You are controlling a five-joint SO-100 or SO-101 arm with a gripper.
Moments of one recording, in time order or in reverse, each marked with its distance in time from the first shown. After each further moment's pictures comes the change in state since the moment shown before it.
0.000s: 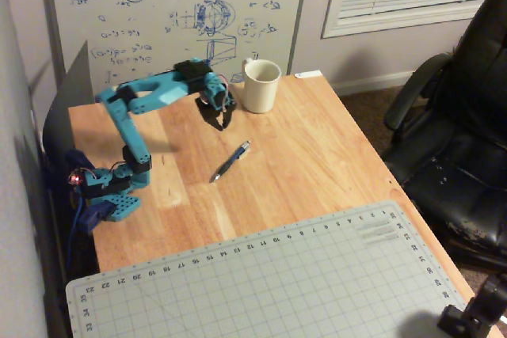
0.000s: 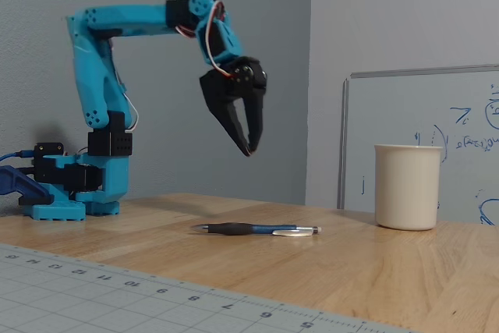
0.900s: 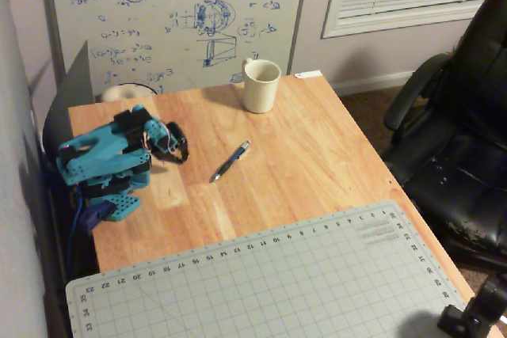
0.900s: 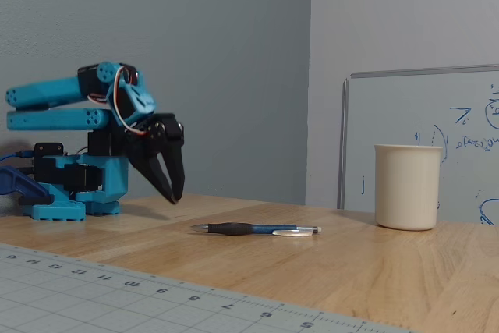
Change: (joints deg) arm -1.1 73.9 62.2 0.0 0.0
